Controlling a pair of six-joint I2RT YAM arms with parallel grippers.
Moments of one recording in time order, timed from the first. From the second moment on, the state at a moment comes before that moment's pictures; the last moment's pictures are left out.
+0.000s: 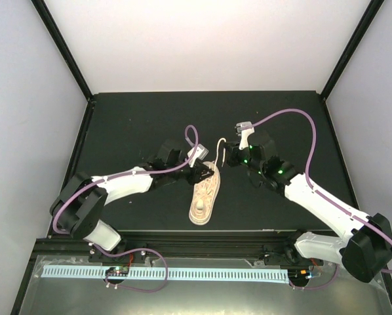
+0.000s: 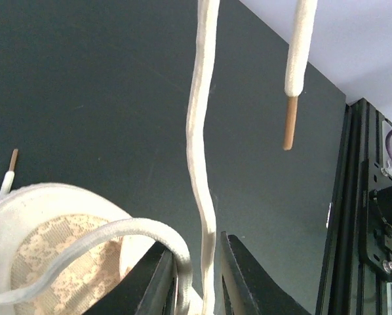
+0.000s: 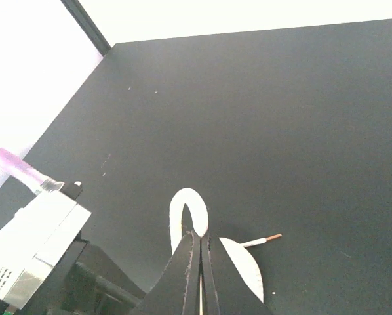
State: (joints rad) left arm -0.66 1.51 0.76 0.18 0.58 -0.21; right arm 0.64 1.17 0.86 -0.15 -0.01 0.41
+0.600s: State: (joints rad) left arm -0.66 1.58 0.83 0.16 0.59 -0.19; right arm 0.64 1.17 0.86 -0.13 -0.05 0.39
